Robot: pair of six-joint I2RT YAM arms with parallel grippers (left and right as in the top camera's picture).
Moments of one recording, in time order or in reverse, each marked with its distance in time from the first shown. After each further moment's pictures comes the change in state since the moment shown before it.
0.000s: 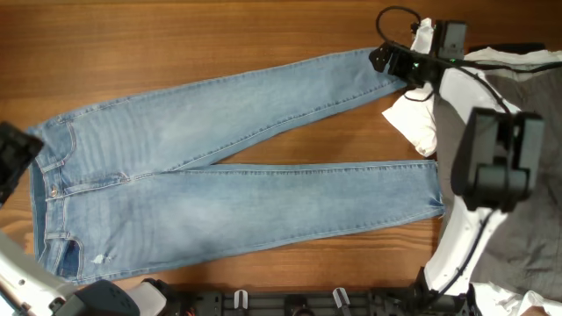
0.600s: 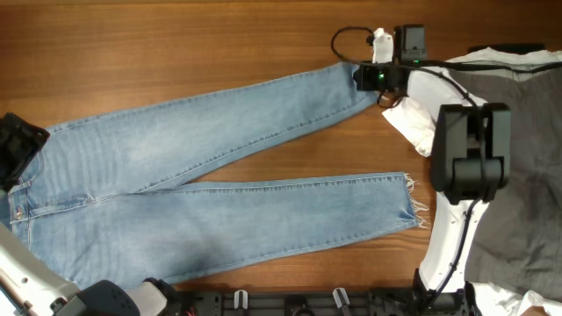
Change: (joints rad) left arm -0.074 0.000 0.000 0.049 0.032 0.013; right arm 0.142 0.129 0.026 0.050 0.069 -0.208
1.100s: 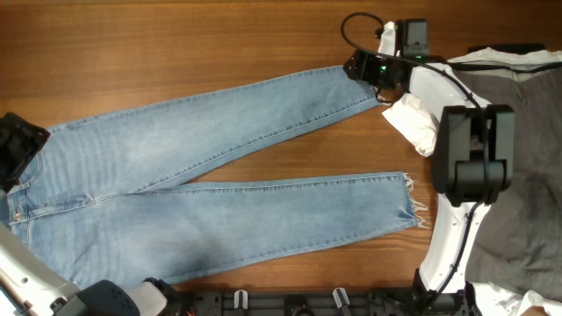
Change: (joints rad) left arm 0.000 0.000 0.000 0.000 0.000 0.000; right arm -0.012 -0.019 0.028 -0.064 0.018 0.217
